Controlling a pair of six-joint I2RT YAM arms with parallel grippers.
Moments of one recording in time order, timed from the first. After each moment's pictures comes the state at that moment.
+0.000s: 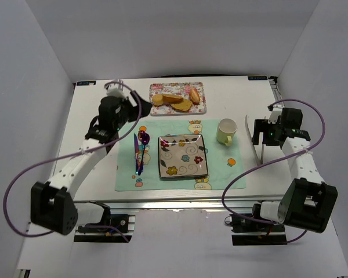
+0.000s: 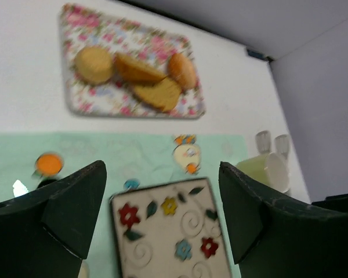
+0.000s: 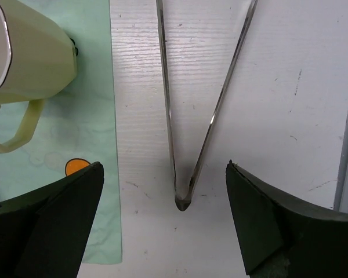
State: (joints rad) left arm -0.32 1.30 1.03 0.04 0.06 -0.57; right arm -0.18 1.26 0.93 -0.55 -0.20 -0.16
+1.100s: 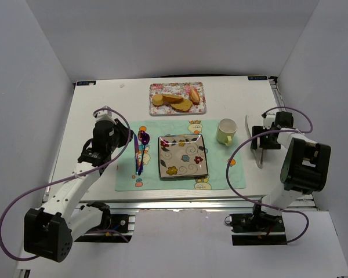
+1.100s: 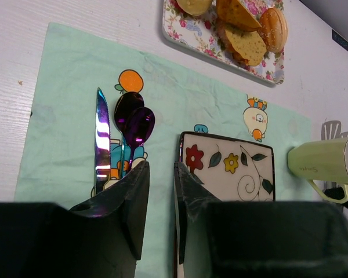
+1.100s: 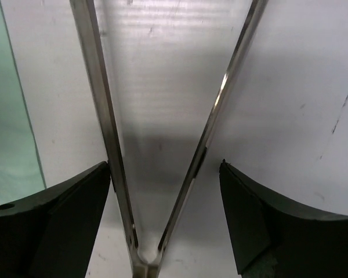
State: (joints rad) left arm -0.27 1.01 0.68 -0.11 -0.07 -0.64; right arm -0.24 1.64 0.90 -0.36 -0.21 -0.26
